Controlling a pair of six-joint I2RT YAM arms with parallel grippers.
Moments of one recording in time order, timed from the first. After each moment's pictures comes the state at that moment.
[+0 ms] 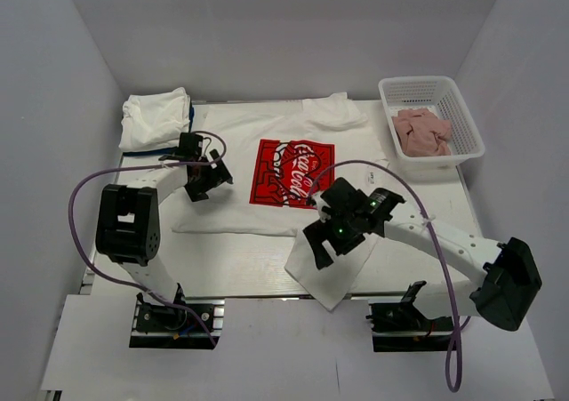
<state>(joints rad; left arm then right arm) -0.13 1.73 1.07 -0.39 0.09 -0.61 0.89 1.29 0.97 -0.95 -0.29 0.20</state>
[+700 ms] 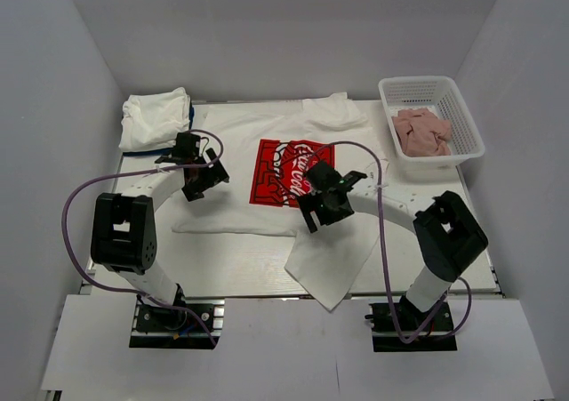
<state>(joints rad) -0.13 1.65 1.04 -0.41 0.03 -0.61 0.74 1.66 1.08 -0.63 0.07 0.25</state>
